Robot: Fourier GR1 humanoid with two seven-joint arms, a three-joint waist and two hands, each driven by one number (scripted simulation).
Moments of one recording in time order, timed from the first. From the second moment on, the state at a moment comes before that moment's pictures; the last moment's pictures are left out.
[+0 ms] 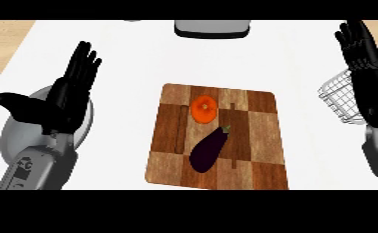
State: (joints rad) left arm -0.24 0.31 -0.14 -1.58 0.30 0.28 0.08; right arm -0.28 -0.53 0.09 -1.66 -0.16 -0.19 -0.03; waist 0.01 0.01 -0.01
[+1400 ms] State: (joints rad) left arm -0.16 0.45 -0.15 -1.44 0.04 0.26 0.05; right arm -0.51 -0.51 0.41 -1.62 0.02 -0.06 0.79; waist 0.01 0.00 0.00
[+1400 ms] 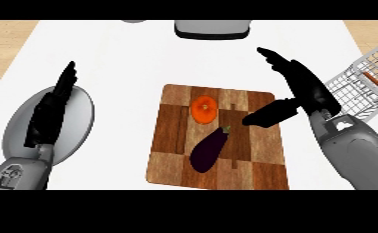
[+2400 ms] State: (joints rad) left arm -0.16 0.41 -0.11 -1.44 -0.01 0.23 0.07; right arm -0.82 -0.24 0.47 -1.25 0.07 0.11 1.06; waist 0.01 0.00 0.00
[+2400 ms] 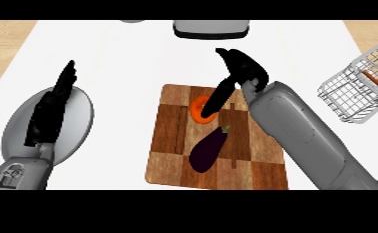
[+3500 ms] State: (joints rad) left arm -0.17 0.36 -0.04 -1.43 -0.07 0.18 0.07; right arm -0.73 -0.13 0.52 -1.29 0.31 0.18 1.07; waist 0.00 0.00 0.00
